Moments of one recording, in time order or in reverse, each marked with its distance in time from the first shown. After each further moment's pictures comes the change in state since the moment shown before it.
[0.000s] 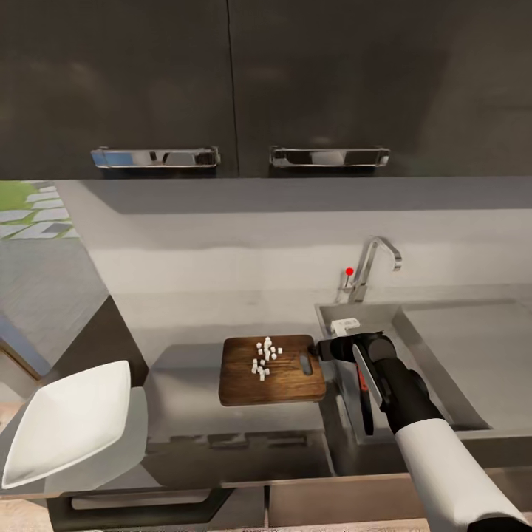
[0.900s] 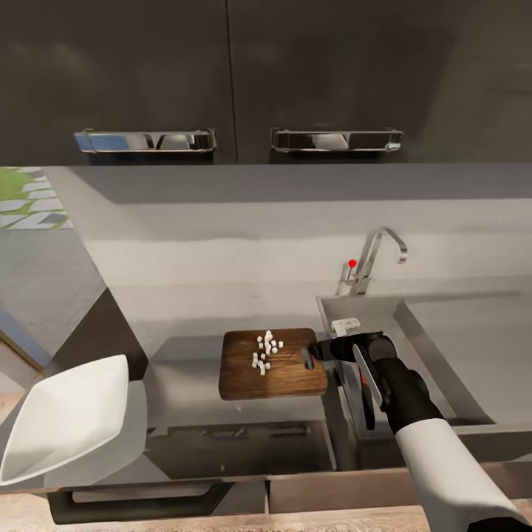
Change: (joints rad) left arm 0.000 0.000 0.000 0.000 0.000 0.000 0.000; right arm 0.000 -0.001 0.000 0.000 0.000 0.000 0.000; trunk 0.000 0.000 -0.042
